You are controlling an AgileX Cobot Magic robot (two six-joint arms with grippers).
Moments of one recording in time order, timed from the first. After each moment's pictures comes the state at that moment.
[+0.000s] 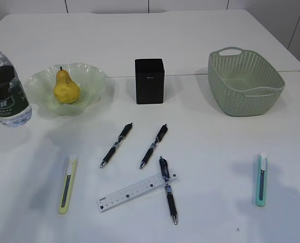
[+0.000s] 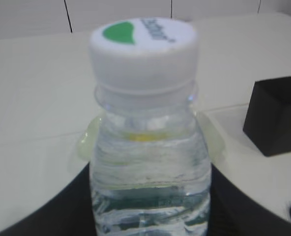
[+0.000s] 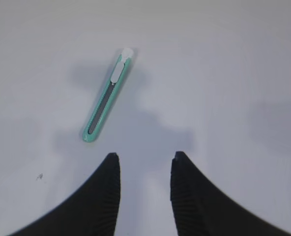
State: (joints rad) left arm -0.12 1.40 -0.52 0.00 -0.62 -0.03; right arm -0.01 0.90 -0.61 0.02 0.76 0.01
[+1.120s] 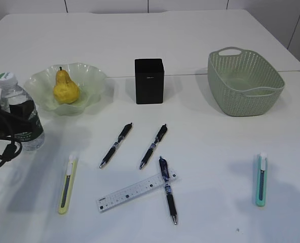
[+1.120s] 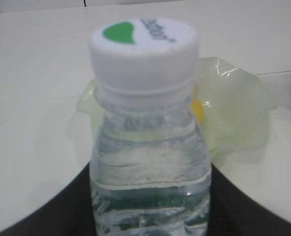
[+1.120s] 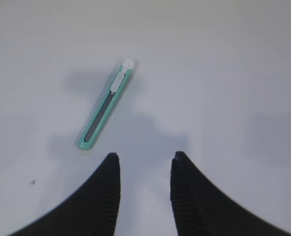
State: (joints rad) left arm -0.12 1.90 -0.53 -0.06 -1.08 0.01; right arm -0.01 0.90 -0.61 0.02 0.73 -0.05
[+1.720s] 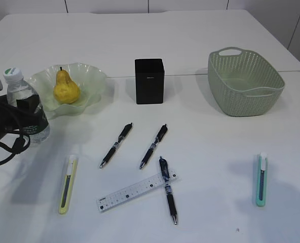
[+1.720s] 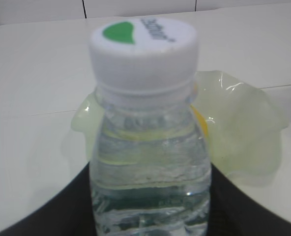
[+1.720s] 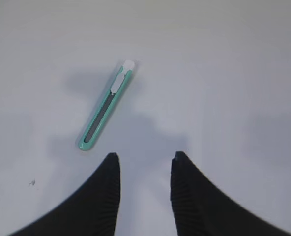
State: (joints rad) left arm -0.12 1.97 -0.61 -0.06 -1.12 0.01; right arm -0.01 0.90 -0.61 0.02 0.73 -0.06
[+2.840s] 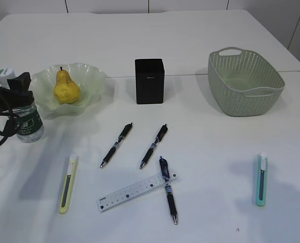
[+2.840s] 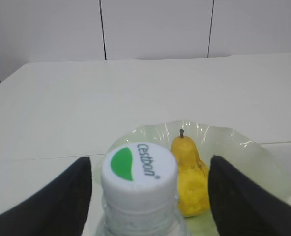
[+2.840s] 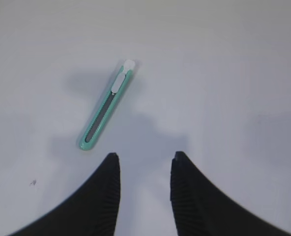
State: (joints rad) left arm -0.12 1.87 -0.61 -0.12 -1.14 0.01; right arm -0.01 0.90 -0.61 0.02 0.73 -0.06
